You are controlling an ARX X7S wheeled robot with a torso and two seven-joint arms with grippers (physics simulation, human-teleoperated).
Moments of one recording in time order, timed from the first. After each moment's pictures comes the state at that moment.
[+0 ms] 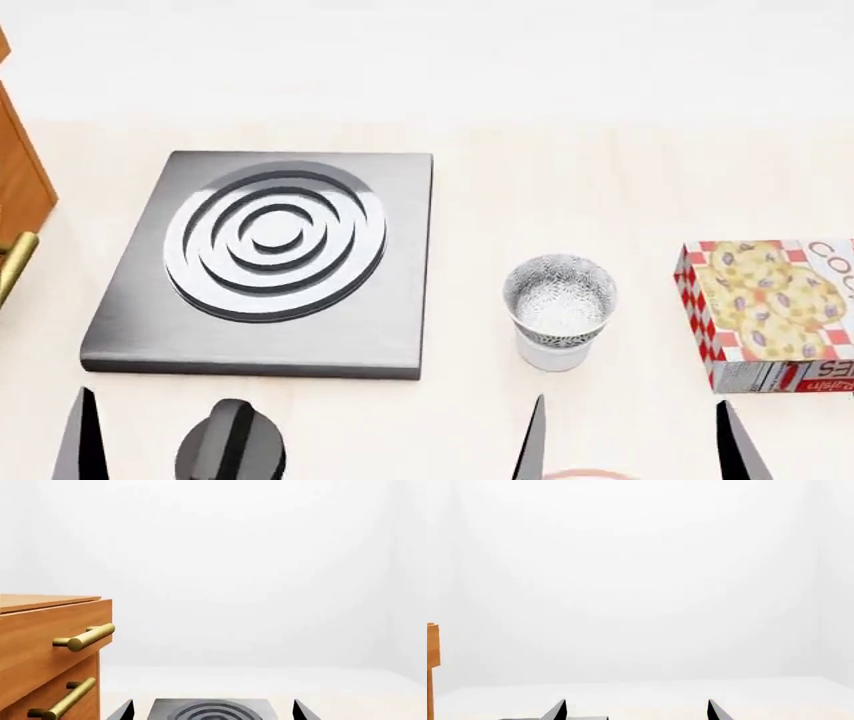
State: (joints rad) left arm 0.22 -0.23 0.12 0.88 -0.17 -0.26 -0.24; right arm -0.24 0.24 -0.10 -0.89 0.17 0.19 0.26
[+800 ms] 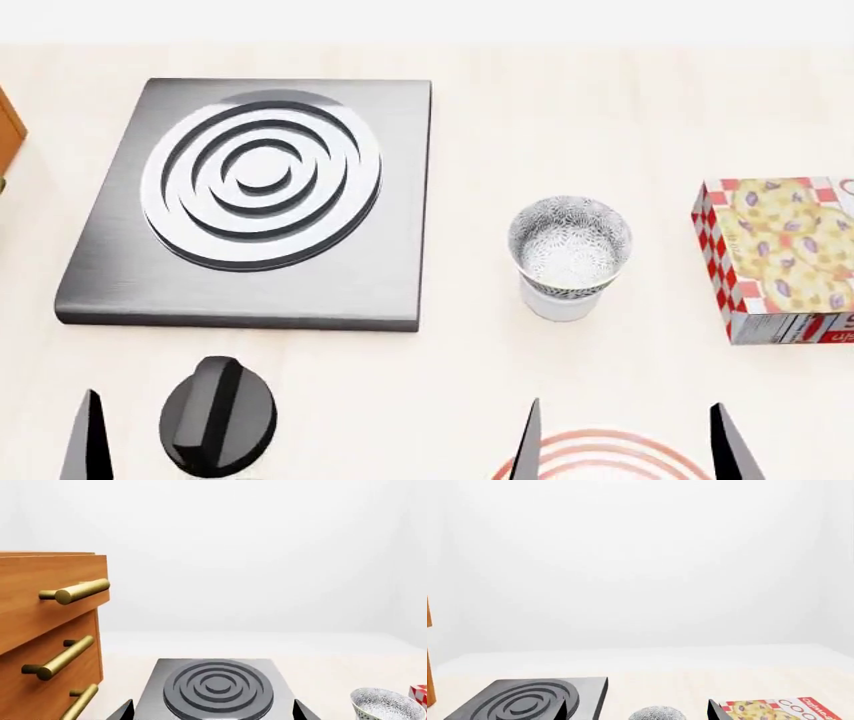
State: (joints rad) left arm 0.21 -0.26 0.14 0.88 -0.17 -0.28 -0.28; right arm -0.24 0.28 -0.13 -0.88 0.18 0.18 0.30
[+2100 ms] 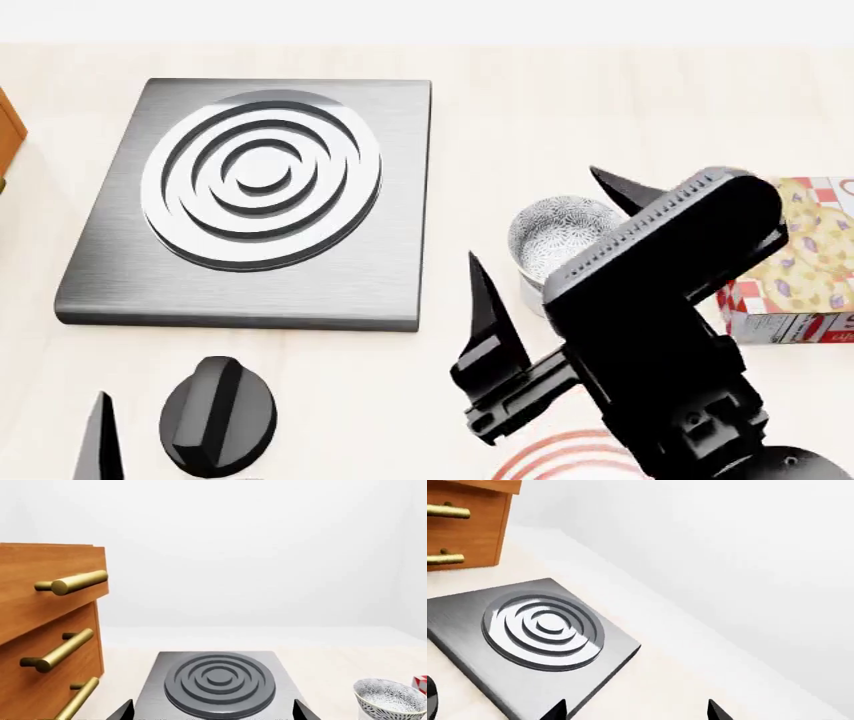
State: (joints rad) left arm 0.19 -0.31 0.18 0.84 -0.19 -0.26 -0.33; right arm 0.63 0.69 -0.31 -0.63 0.43 0.80 -0.05
